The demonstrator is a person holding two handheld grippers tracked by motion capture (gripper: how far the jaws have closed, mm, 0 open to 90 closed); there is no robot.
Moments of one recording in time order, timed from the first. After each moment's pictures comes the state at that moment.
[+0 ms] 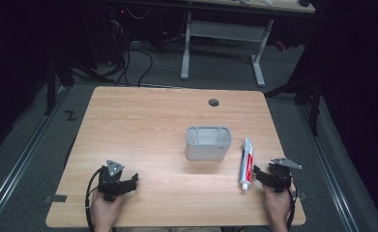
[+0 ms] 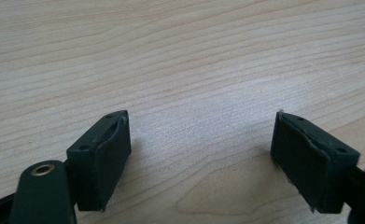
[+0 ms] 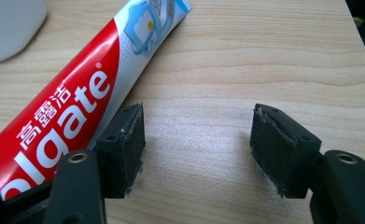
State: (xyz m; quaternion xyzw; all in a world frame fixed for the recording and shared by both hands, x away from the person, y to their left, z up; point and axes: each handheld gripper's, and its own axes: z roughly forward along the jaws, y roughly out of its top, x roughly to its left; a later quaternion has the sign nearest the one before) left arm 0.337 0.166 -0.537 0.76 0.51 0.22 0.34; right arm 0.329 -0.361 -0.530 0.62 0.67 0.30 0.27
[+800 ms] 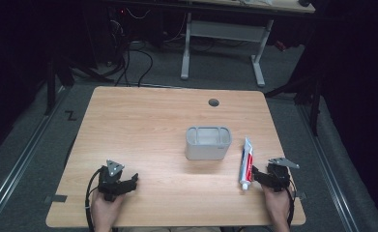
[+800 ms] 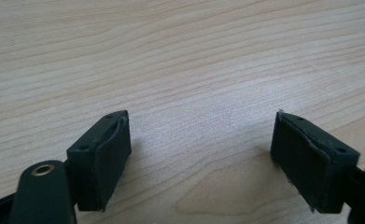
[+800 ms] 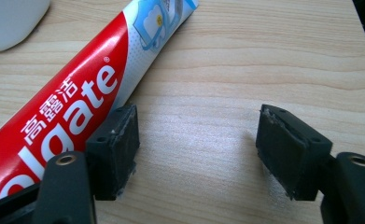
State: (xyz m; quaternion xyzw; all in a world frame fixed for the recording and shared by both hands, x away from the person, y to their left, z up) left arm 0.337 0.166 -0.537 0.76 0.51 0.22 0.34; right arm 0.330 -0.358 -0.530 0.61 0.69 0.29 0.27
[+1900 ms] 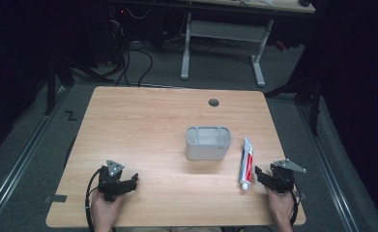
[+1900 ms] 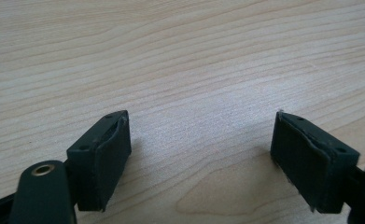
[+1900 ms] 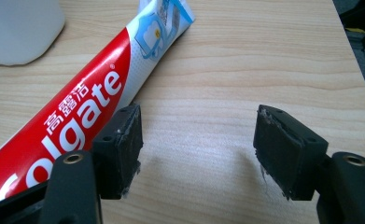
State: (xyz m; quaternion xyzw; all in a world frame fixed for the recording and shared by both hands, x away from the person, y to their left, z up) left arm 0.337 0.166 -0.537 0.76 0.51 0.22 0.34; right arm 0.318 -0.366 -0.525 0.61 0.67 0.32 0.27
